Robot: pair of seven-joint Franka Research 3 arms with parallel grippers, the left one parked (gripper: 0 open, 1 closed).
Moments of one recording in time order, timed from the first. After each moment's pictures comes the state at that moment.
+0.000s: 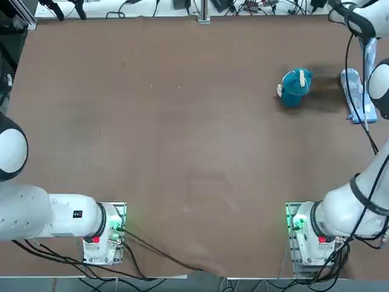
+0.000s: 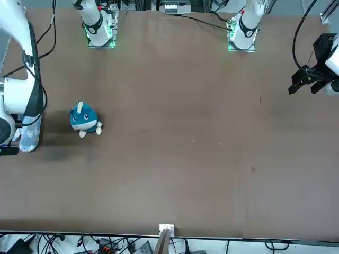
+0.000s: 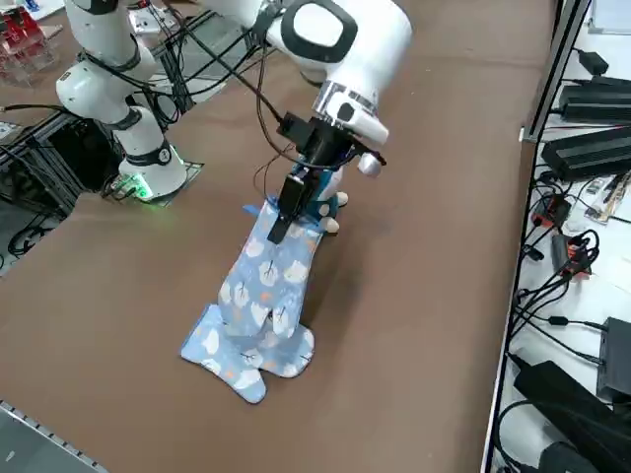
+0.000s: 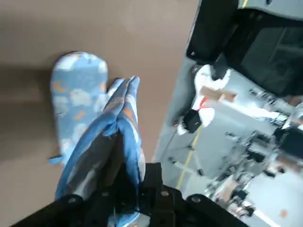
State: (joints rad) arm -0.11 0.50 -0.03 -1.49 -0.86 1.69 0.01
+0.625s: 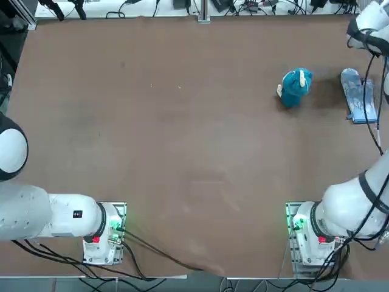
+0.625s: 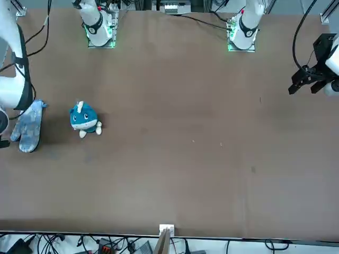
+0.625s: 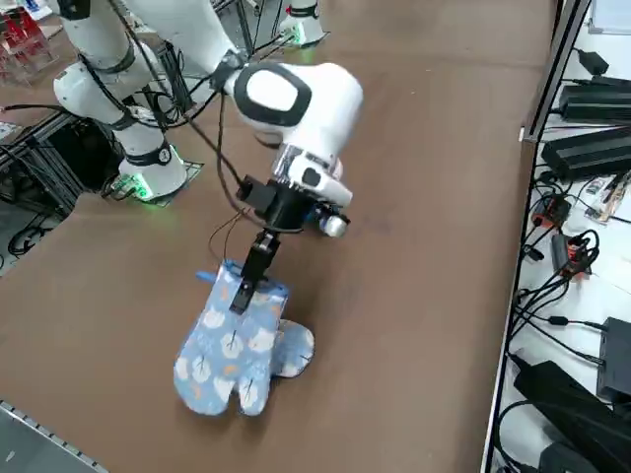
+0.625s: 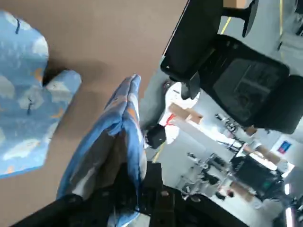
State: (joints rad) arm -0.27 0.48 -0.03 -1.67 -1.11 1.96 -0.08
